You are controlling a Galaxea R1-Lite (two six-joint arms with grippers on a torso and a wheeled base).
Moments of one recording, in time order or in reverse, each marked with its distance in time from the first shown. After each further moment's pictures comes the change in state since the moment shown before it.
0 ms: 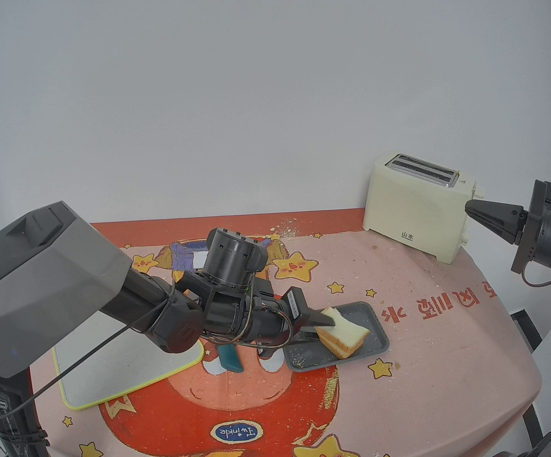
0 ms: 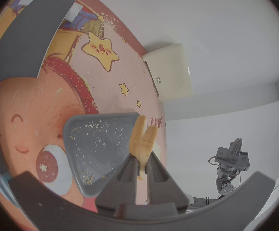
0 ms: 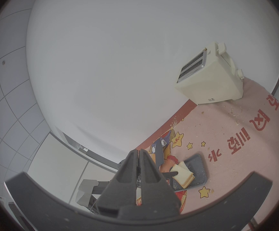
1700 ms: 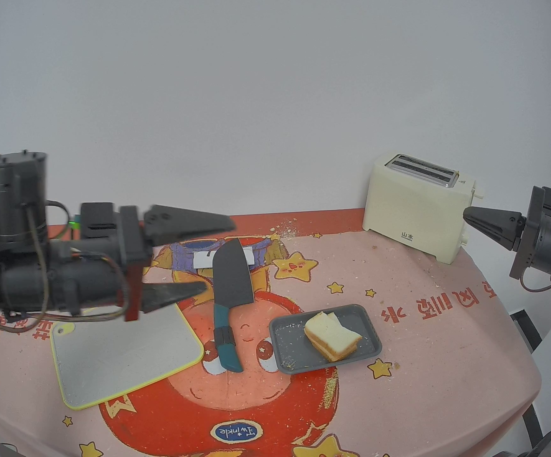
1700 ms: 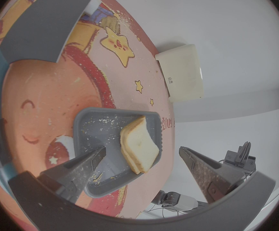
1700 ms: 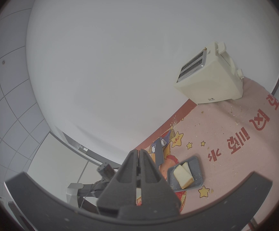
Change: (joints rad) left arm 0.207 -0.819 0.367 0.073 0.058 0.013; right arm 0.011 0.000 0.026 0.000 0.000 -0.012
